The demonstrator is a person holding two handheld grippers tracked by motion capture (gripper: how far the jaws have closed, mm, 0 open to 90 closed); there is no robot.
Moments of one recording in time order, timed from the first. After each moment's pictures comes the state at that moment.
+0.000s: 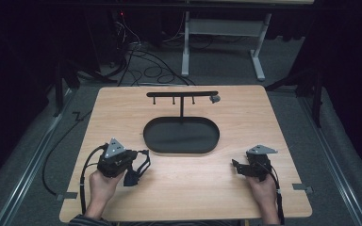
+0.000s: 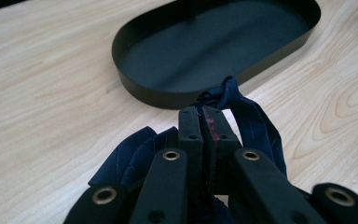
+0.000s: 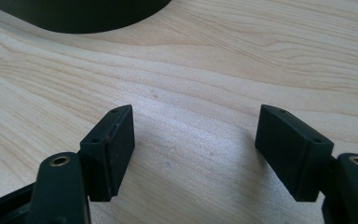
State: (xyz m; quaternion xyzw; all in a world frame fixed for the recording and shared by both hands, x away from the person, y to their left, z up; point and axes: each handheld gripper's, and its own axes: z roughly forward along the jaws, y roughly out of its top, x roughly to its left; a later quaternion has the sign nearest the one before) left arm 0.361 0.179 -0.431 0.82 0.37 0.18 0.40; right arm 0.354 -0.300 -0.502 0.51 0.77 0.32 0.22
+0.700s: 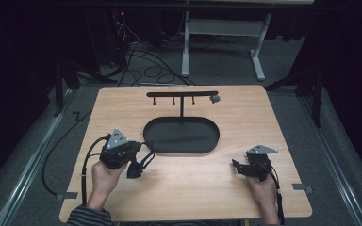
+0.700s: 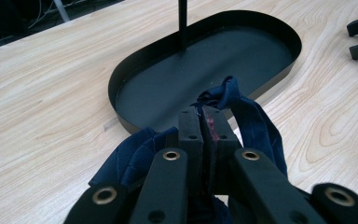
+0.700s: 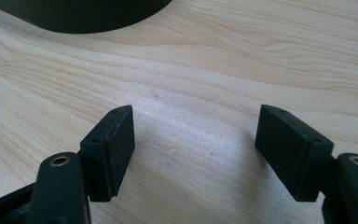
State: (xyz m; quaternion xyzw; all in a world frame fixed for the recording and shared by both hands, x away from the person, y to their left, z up) left arm 0.373 0.168 -0.406 0.82 0.34 0.18 0.42; right arm 0.354 -0.300 -0.502 0.50 0.77 0.33 0.22
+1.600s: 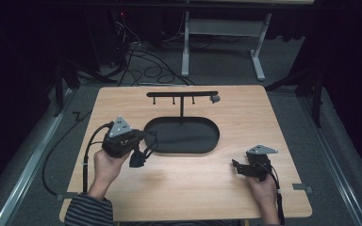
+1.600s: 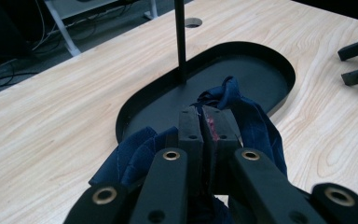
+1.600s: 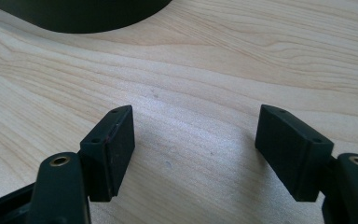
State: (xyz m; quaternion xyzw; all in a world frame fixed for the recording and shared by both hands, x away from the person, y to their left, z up) left arm 0.390 0.155 -0.372 0.82 0.32 0.20 0.43; right arm 0.354 -0.300 -0.502 0.50 0.77 0.33 0.22
